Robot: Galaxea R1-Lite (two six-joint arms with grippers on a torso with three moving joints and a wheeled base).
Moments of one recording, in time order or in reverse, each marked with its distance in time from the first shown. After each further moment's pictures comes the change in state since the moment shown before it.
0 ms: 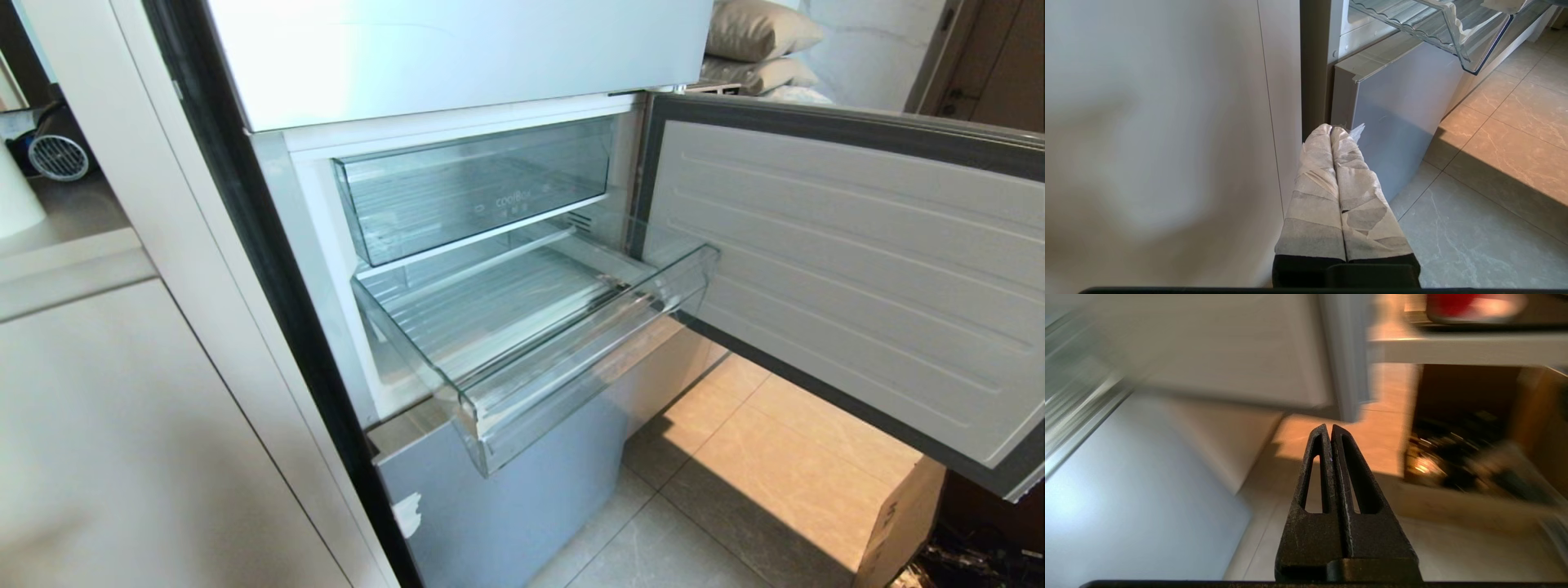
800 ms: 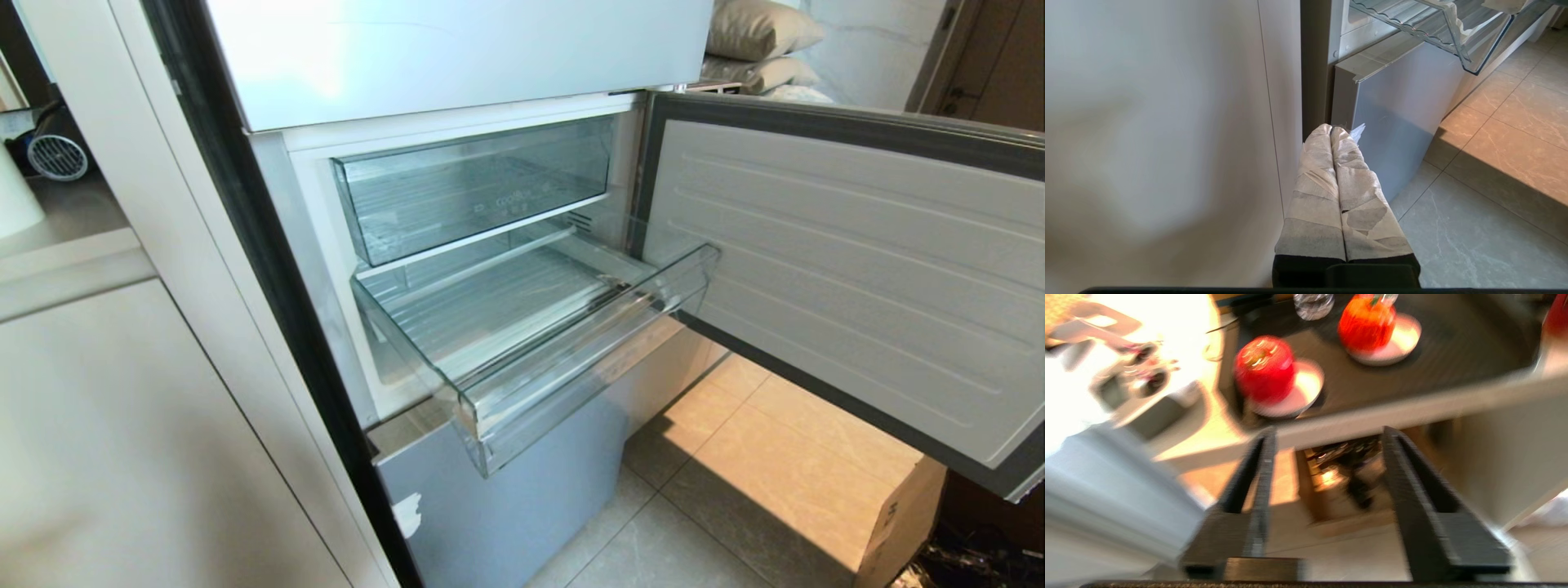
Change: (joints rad) left arm 0.000 0.000 0.000 0.000 0.000 0.000; right arm -0.869 0.741 -0.241 -0.417 0.414 -0.105
